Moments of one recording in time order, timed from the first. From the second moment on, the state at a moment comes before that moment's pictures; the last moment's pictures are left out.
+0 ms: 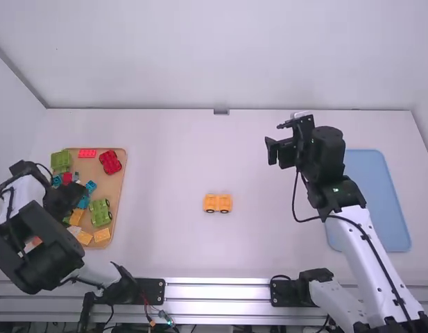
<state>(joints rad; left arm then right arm) 0.81 1.60 1.04 -0.90 0.09 -0.43 0.19 1.11 0.94 -0.27 -0.12 -0.08</state>
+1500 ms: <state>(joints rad) 0.91 1.60 0.75 -0.66 -0.01 -0.41 0.19 1.14 0.94 -0.22 -0.21 -0.03</state>
